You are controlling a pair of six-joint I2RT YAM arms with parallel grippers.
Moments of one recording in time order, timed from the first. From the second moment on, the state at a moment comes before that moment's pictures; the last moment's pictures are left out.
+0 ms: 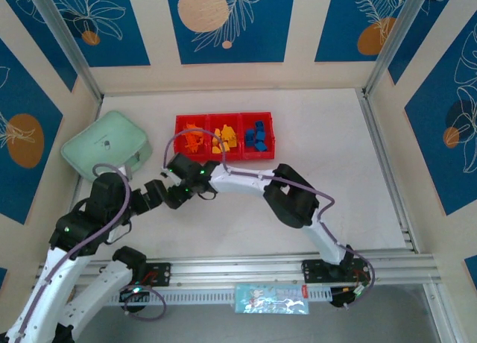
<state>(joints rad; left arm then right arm) -0.42 0.58 0.92 -1.13 -0.08 -0.76 1.07 2.25 1.76 -0.48 -0.10 0.19</state>
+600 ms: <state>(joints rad) -0.42 0.57 0.92 -1.15 -0.11 -0.78 1.08 2.43 1.99 -0.55 -0.01 0.08</state>
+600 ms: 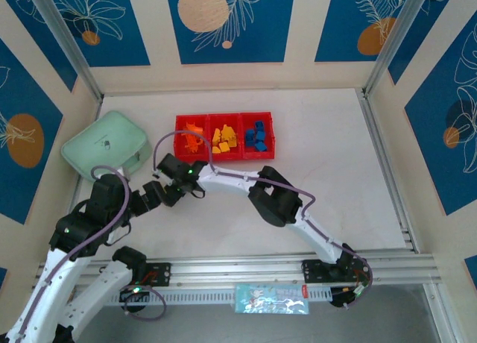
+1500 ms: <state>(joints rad) -0.42 0.62 0.92 -1.09 -0.07 -0.75 0.98 1.98 1.62 -0.53 -0.02 0.15</state>
